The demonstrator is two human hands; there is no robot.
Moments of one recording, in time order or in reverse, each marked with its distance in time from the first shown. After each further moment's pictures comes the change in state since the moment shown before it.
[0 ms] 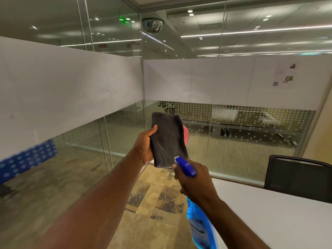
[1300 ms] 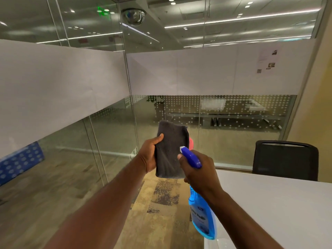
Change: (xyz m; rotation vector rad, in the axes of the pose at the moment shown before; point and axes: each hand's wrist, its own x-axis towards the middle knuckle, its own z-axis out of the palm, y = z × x) left_hand 0.011 -0.063 0.029 0.088 -0.095 -0.180; right_hand 0.002 0.026 -0.040 0.036 0.170 -0.004
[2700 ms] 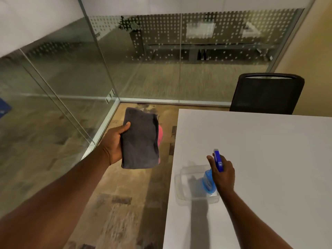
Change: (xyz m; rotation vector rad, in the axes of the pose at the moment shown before) left_hand 0.046 -0.175 -0.010 0.003 0.190 -0.226; right_hand -0.096 0.394 -0.112 -0.246 0.240 0.466
